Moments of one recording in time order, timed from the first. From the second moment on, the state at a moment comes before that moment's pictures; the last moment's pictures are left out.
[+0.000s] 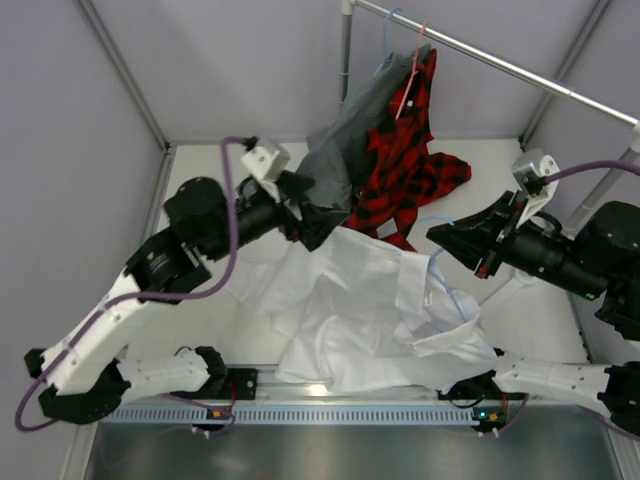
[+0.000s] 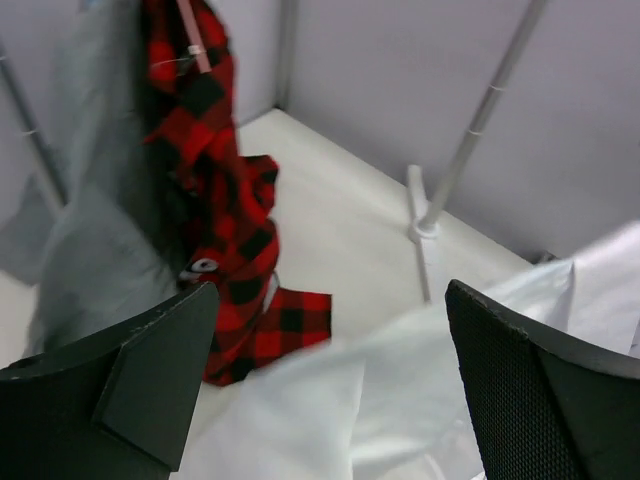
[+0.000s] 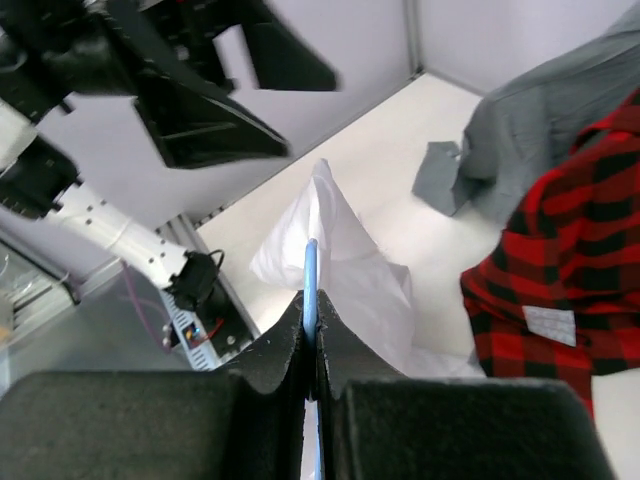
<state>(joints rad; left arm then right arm) -0.92 1.11 1.52 -0.40 0.11 -0.15 1.02 0.86 1.66 -0.86 0.00 0.25</state>
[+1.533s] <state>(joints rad) -0.78 1.16 1.15 -0.55 -0.42 -0.72 1.02 0.91 1.80 -0.98 0.23 0.21</state>
